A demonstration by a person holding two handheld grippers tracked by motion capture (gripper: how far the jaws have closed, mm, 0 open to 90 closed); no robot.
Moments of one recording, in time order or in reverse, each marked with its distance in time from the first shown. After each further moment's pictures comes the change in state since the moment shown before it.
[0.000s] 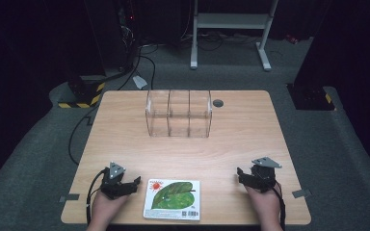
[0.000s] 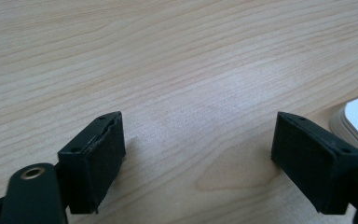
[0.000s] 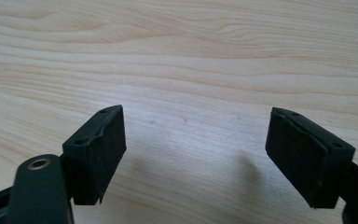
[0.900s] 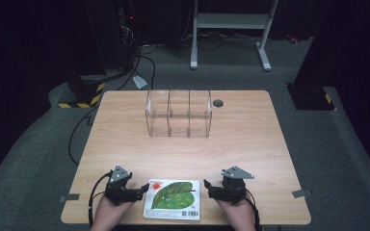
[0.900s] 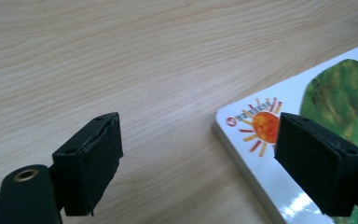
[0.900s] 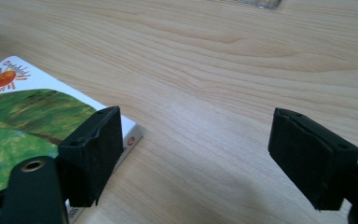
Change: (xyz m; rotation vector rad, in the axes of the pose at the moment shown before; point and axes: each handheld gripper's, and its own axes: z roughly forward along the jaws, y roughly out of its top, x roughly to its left) left arm -0.028 0.011 -0.022 -0.015 -0.200 -0.036; right arm 0.095 0.000 -0.014 -0.064 0.288 -0.077
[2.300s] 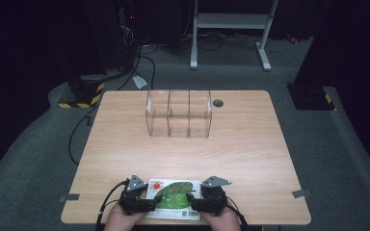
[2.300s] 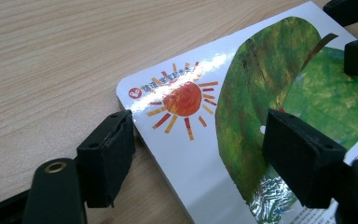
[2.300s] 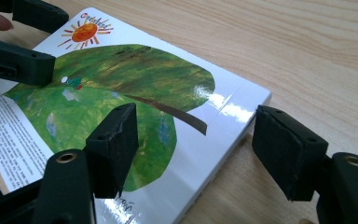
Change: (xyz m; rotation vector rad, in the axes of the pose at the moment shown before) left arm -0.039 -0.010 0.017 0.080 -0.070 0.030; right arm 0.054 -0.009 0.019 0.140 0.131 -0.027
